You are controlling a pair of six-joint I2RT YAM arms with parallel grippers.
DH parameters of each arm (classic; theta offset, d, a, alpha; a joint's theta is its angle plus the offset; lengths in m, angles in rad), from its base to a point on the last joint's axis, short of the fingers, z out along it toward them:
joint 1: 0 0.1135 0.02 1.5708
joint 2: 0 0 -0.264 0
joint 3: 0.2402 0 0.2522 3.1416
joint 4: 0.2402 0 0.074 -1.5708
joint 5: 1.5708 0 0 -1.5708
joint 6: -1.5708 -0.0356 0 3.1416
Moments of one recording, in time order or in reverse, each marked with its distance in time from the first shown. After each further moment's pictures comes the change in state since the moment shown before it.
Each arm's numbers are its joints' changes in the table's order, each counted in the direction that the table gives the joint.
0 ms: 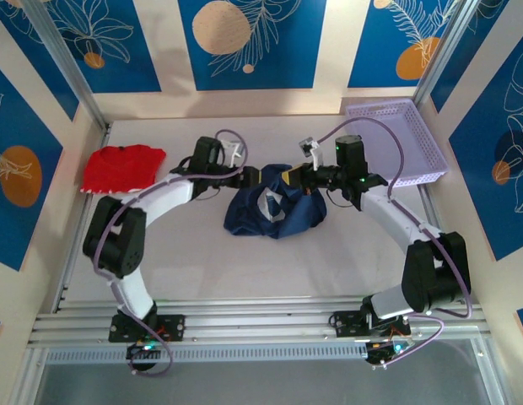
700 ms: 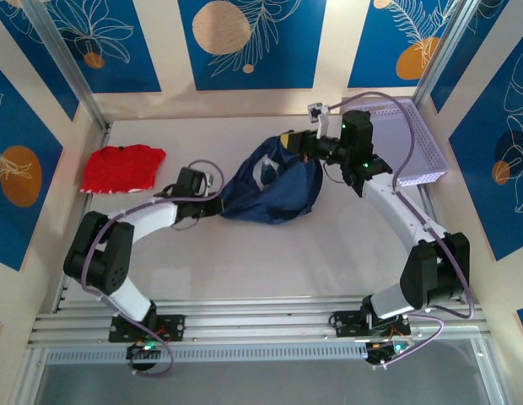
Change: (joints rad) left arm 0.080 0.201 -0.430 0.035 -0.269 0.146; right arm 0.011 -0.024 0.178 -0.145 0.089 -0.285
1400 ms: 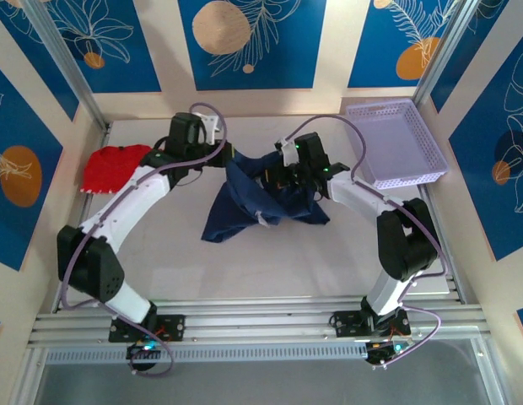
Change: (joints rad) left arm -0.051 0.042 0.558 0.246 0.074 -0.142; right arm 0.178 -0.246 0.026 0.196 0.318 0.109
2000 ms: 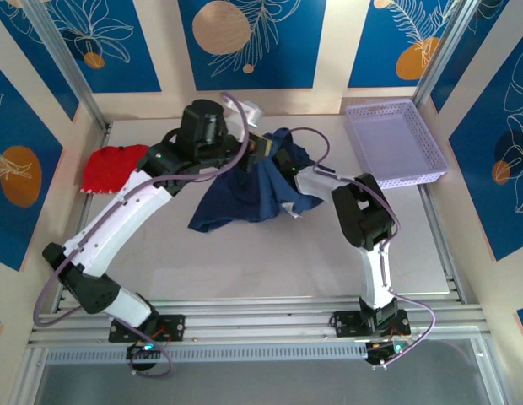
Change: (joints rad) left arm -0.237 0.078 0.303 0.212 -0.064 -0.123; right arm 0.063 -0.364 0.178 0.230 0.508 0.103
